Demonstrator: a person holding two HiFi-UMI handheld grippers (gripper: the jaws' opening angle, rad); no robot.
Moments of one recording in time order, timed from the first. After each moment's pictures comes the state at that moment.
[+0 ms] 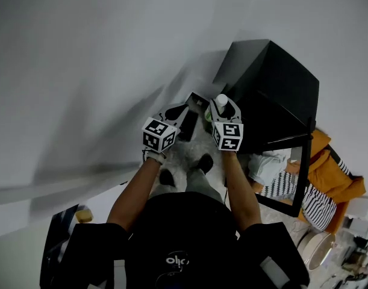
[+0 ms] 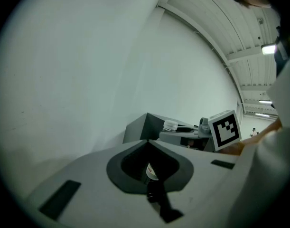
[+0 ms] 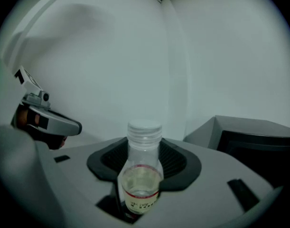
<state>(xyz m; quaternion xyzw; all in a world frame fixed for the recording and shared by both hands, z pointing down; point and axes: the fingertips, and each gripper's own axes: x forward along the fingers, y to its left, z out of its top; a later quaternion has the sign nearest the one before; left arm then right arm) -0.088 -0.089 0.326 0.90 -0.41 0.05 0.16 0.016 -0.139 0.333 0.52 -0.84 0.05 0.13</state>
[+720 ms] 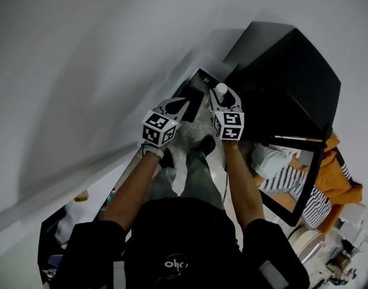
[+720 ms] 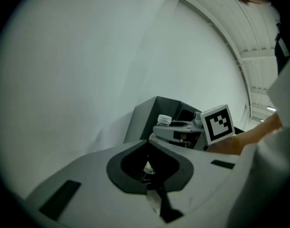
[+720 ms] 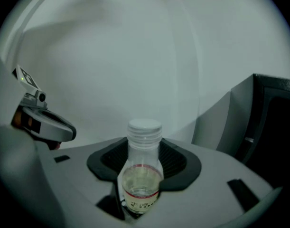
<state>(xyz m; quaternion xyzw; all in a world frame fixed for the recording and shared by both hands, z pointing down) -0.099 -0.098 0.429 0.87 -0.43 0.09 0.23 -0.010 -0.170 0.439 0.47 -0.86 0.10 0.17</state>
